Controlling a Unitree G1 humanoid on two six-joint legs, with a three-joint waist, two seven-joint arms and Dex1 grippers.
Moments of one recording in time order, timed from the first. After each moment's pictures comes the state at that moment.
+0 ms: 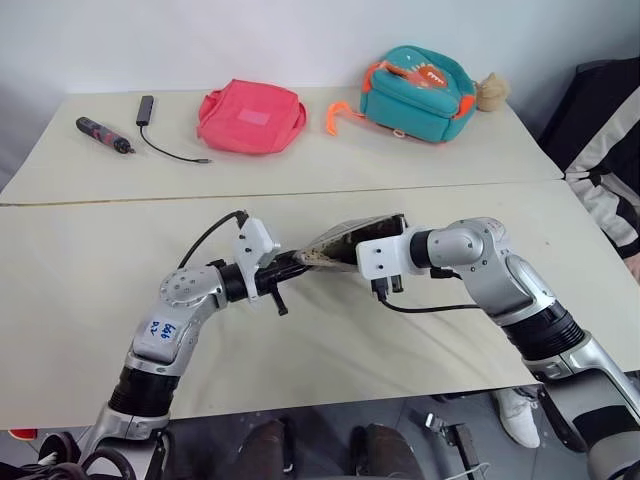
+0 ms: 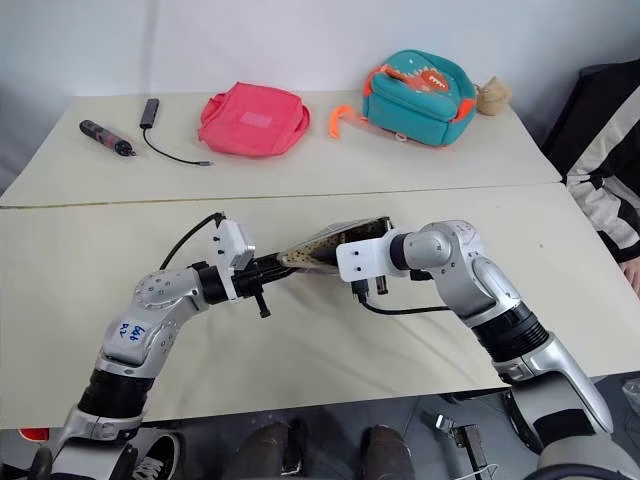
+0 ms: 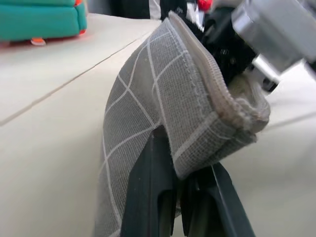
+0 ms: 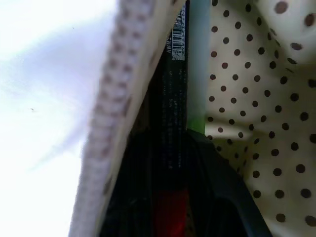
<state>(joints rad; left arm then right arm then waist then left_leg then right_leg) -0.40 0.46 -0.09 -0.12 -0.32 0.29 -0.76 -0.76 -0.63 0.43 0.00 -0.37 0.12 1.08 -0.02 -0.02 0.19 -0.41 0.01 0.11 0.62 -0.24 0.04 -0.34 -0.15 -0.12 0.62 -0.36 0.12</state>
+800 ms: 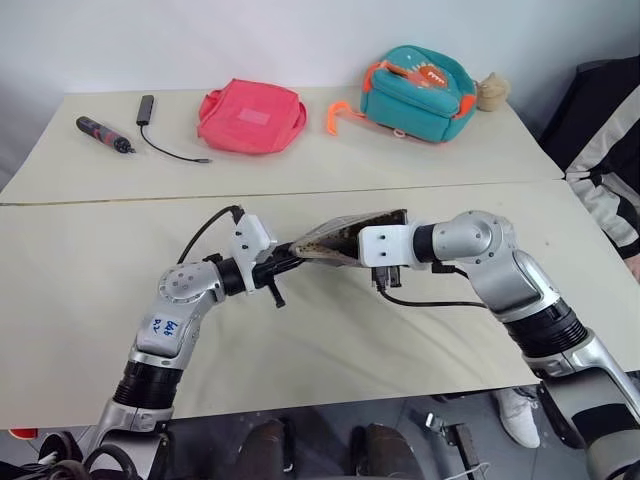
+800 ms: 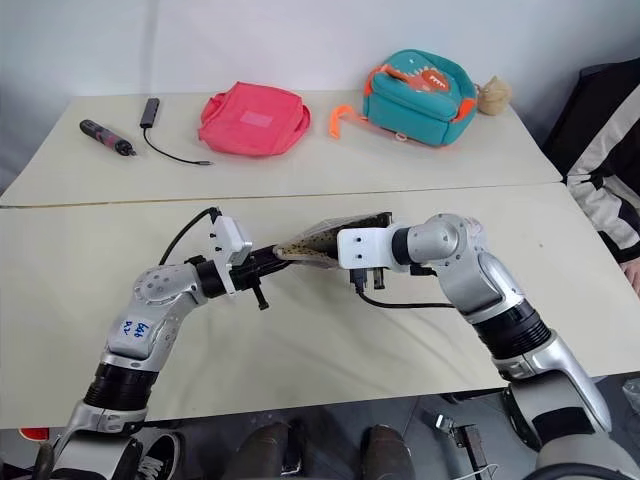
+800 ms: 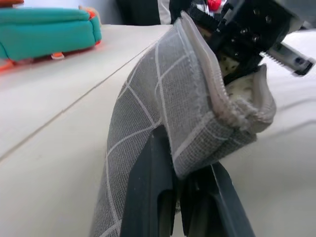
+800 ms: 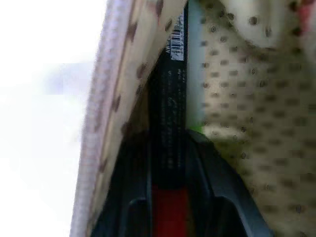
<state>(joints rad) -0.43 0.43 -0.06 -0.07 -0.30 0.27 -0.76 -0.79 -0.65 0.41 0.02 -0.31 0.11 1.06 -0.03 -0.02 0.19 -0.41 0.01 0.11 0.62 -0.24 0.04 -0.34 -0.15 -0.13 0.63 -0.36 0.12</state>
